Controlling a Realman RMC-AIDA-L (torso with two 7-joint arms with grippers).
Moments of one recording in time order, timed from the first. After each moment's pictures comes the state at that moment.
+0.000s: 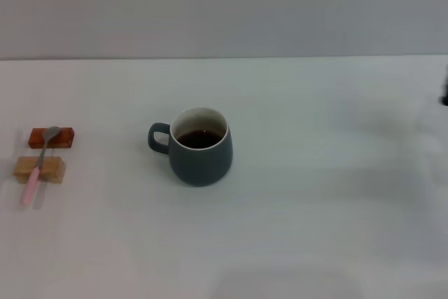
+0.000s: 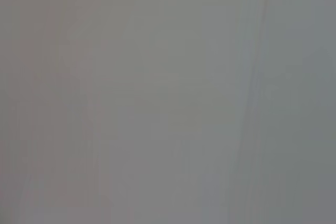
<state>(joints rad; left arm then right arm) -0.09 -2.06 -1.45 -0.50 2.79 1.00 -0.26 0.45 2.07 1.55 0.31 -2.91 -0.80 0.09</state>
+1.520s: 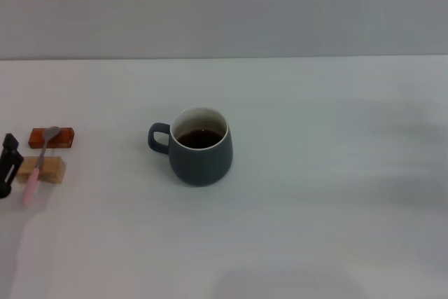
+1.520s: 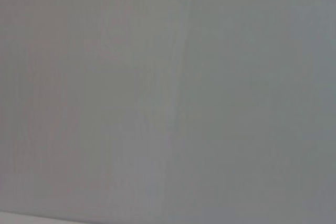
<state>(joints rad) 0.10 -2.07 -1.22 -0.66 2.78 1.02 -0.18 0.45 2.07 1.74 0.23 -2.91 -0.94 0.02</state>
